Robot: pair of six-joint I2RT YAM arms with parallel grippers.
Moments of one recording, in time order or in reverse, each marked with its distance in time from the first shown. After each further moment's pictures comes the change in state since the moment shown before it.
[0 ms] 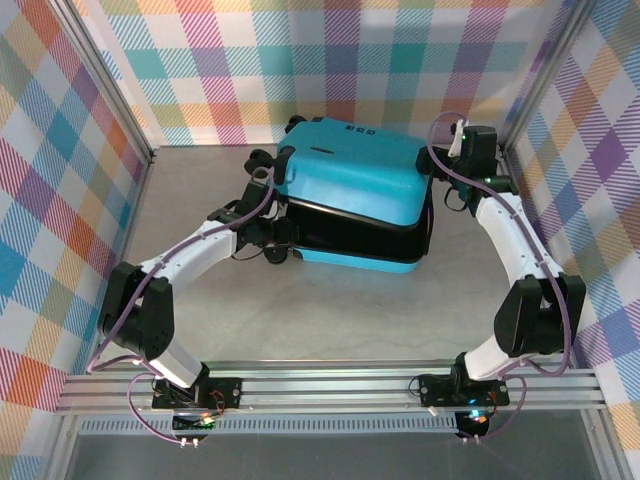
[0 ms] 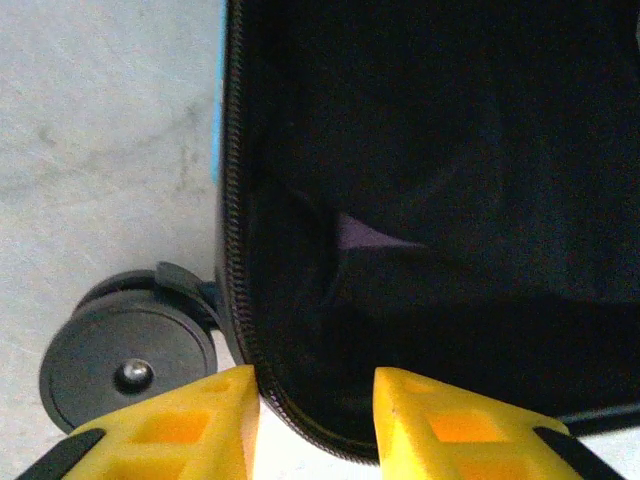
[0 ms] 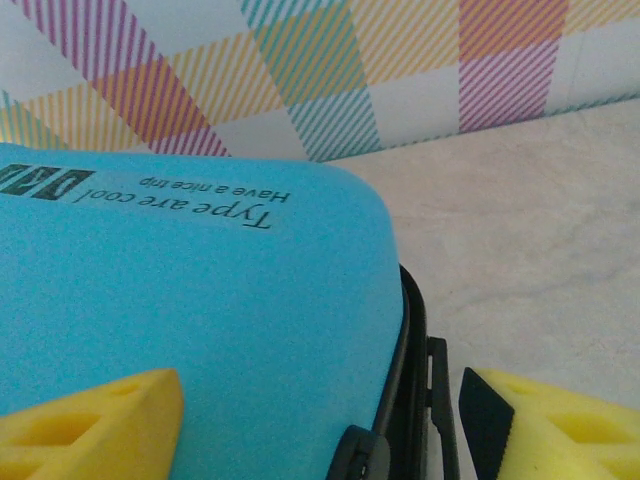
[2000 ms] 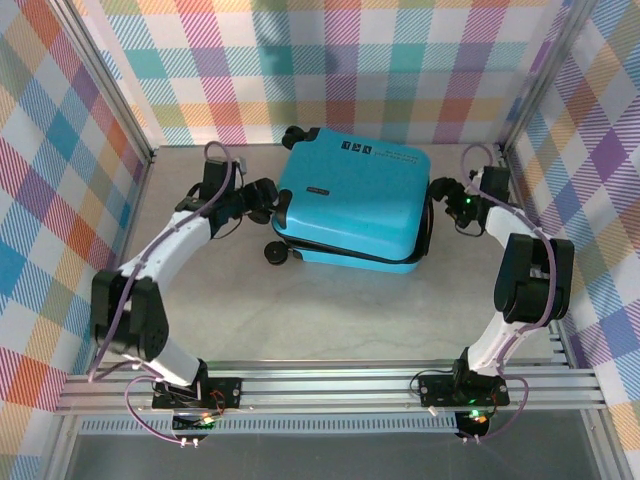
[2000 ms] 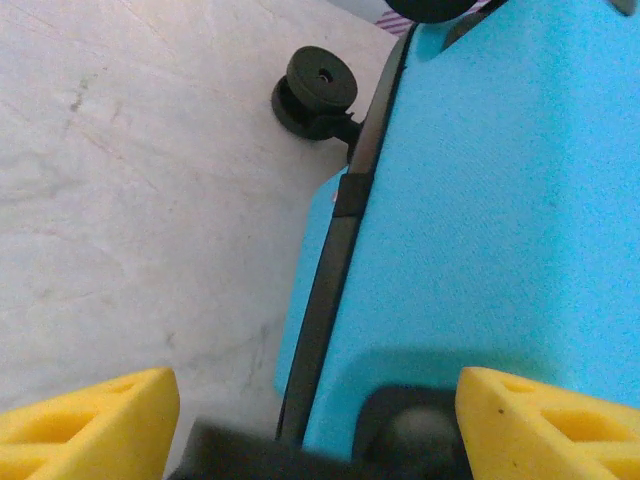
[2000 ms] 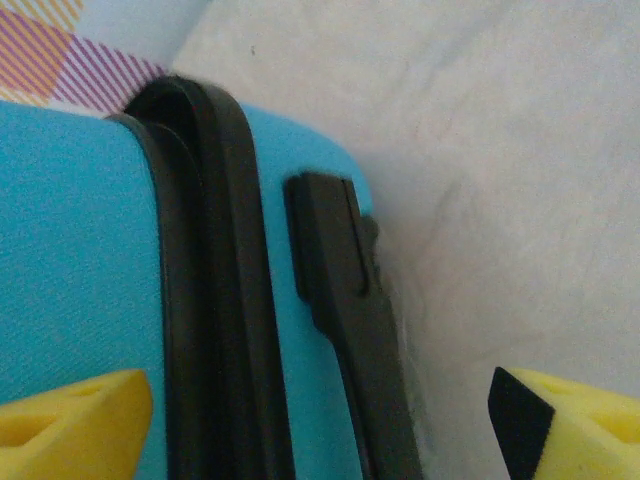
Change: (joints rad) left arm 0.218 0.003 0.071 0.196 0.021 -0.098; right arm -0.225 0.217 -0.269 0.230 -0.441 0.356
